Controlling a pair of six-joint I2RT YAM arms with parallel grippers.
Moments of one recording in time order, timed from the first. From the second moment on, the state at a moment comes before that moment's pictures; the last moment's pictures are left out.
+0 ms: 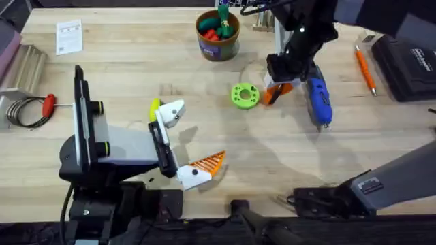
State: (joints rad) left arm -0.01 0.01 0.01 -0.13 1.19 0.06; right arm 0.38 1.78 1.41 -1.20 -0.02 0.28
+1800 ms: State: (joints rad) left arm -0.01 0.01 0.01 -0.13 1.19 0.06; right arm 0.14 1.07 0.41 0.46 -1.01 1.10
